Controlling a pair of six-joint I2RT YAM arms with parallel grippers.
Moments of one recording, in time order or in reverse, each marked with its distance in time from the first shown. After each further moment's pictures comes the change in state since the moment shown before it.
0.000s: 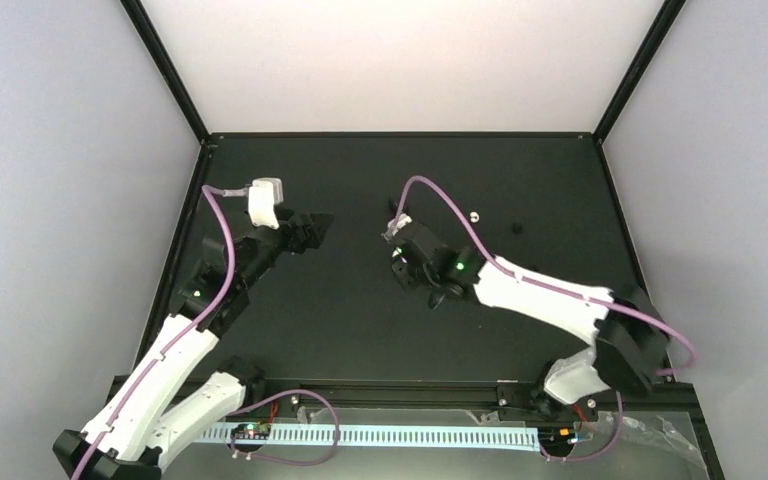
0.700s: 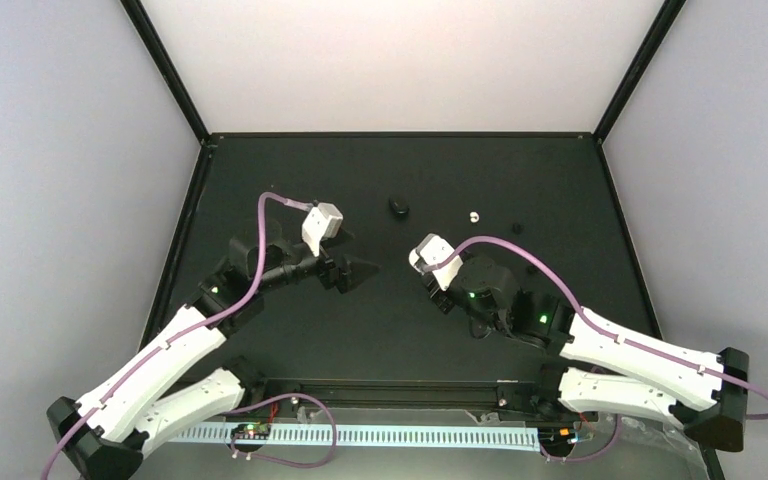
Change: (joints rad) left arm -0.232 0.055 0.018 0.010 0.376 0.204; right arm 0.195 -0.610 -0.243 0.128 0.140 -0.334
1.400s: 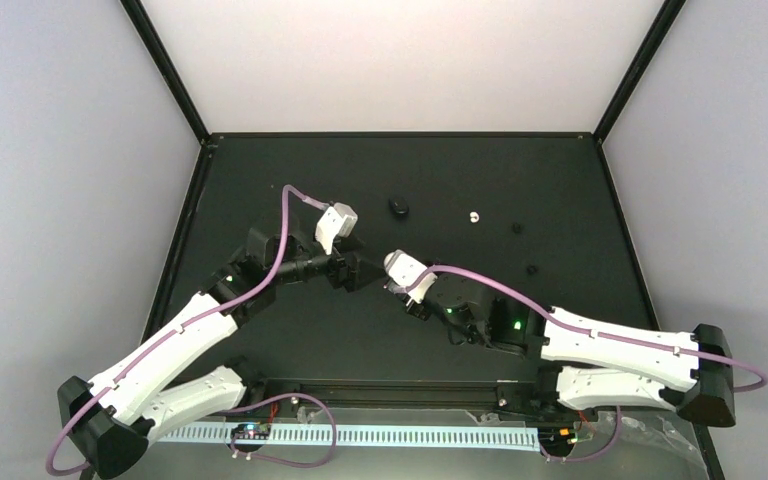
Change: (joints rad) left arm -0.012 0.104 0.020 -0.025 0.065 -0.011; right arm 0.134 0.104 0.006 0.154 0.083 -0.166
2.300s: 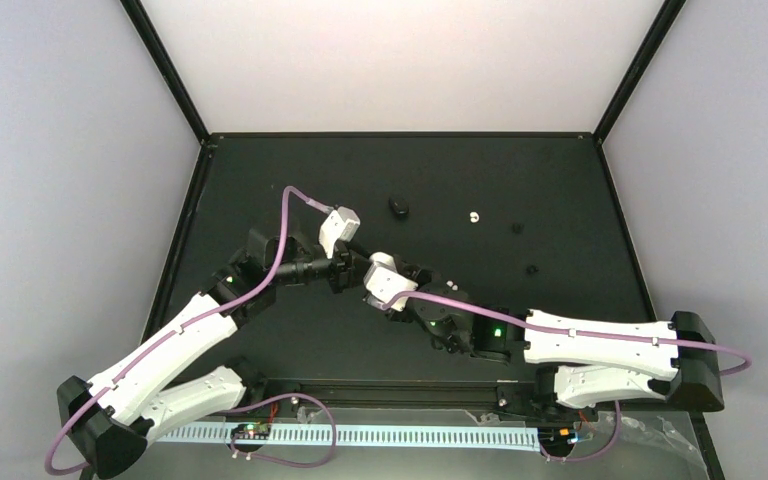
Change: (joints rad) left arm -0.006 -0.002 0.000 0.008 0.082 -0.014; right arm 0.102 0.106 0.032 0.144 0.146 -0.169
